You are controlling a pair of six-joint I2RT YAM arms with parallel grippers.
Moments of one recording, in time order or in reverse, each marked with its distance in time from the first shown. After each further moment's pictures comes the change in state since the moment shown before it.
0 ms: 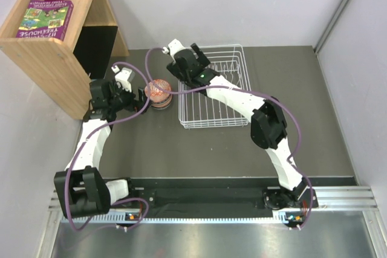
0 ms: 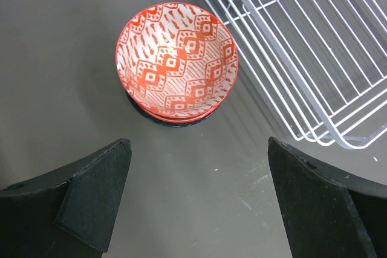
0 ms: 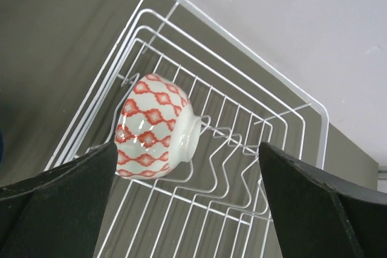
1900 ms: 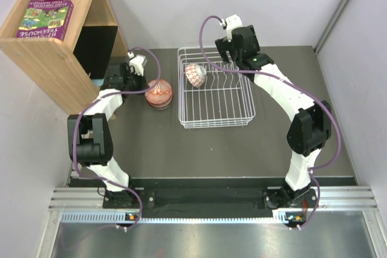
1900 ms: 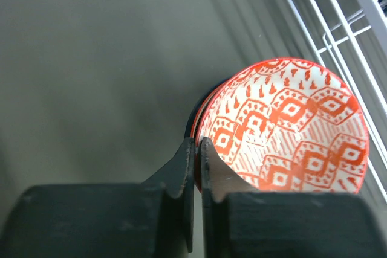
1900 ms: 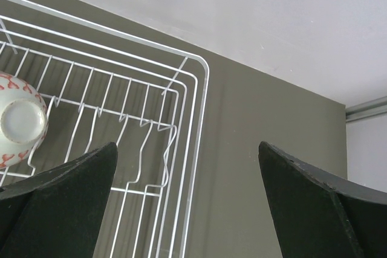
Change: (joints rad) left arm -0.100 0.497 0.283 0.089 -0.223 0.029; right arm -0.336 -0.372 -0.315 0.027 -0.176 0.080
